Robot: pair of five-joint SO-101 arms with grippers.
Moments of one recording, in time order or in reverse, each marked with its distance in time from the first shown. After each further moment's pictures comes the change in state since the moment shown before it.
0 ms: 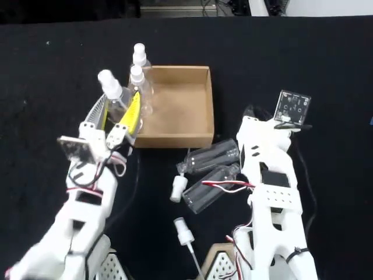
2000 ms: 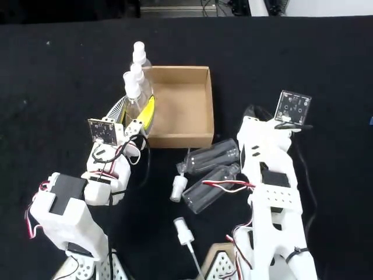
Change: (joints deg) left arm 1.4 49.9 -17.1 -24.3 0.0; right arm 0.3 0.0 0.0 0.0 0.0
